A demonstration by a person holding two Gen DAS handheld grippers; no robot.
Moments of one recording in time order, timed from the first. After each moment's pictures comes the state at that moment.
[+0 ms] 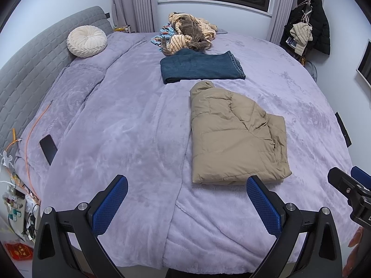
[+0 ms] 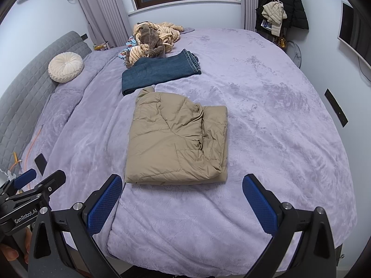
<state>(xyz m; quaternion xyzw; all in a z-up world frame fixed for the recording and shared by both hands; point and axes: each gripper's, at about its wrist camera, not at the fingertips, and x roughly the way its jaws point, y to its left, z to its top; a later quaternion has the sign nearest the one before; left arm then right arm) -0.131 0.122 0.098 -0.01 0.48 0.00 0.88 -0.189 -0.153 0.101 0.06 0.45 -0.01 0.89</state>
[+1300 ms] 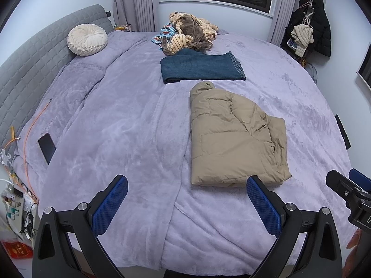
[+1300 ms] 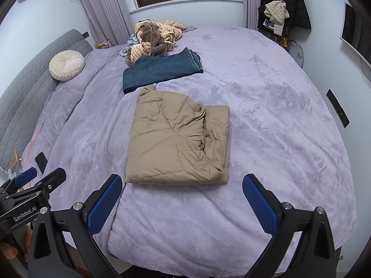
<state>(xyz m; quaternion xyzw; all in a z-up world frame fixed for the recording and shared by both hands) -0.128 0.123 0.097 -0.02 0.48 0.00 0.88 -0.189 -0.149 0.102 0.07 0.45 -0.02 0.89</state>
